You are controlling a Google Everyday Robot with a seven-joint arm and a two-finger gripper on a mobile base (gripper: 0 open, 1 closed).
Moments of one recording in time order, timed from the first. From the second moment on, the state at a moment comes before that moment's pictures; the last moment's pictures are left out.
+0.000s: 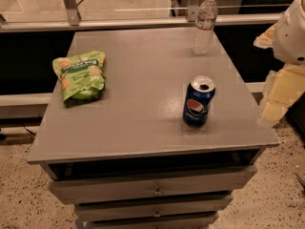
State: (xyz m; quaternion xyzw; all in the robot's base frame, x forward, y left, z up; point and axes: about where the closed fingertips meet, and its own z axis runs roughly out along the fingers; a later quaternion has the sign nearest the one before) arm 0.438 -0.216 0.978 -0.60 0.78 -0.04 0.16
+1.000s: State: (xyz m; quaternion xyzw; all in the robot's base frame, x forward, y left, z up) arm 0.482 -0.197 0.897 -0.58 0.77 0.07 0.26
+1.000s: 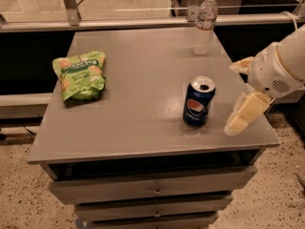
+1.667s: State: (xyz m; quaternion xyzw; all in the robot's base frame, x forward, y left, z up) arm 0.527 -0.170 0.874 -0.53 0.72 0.18 0.40
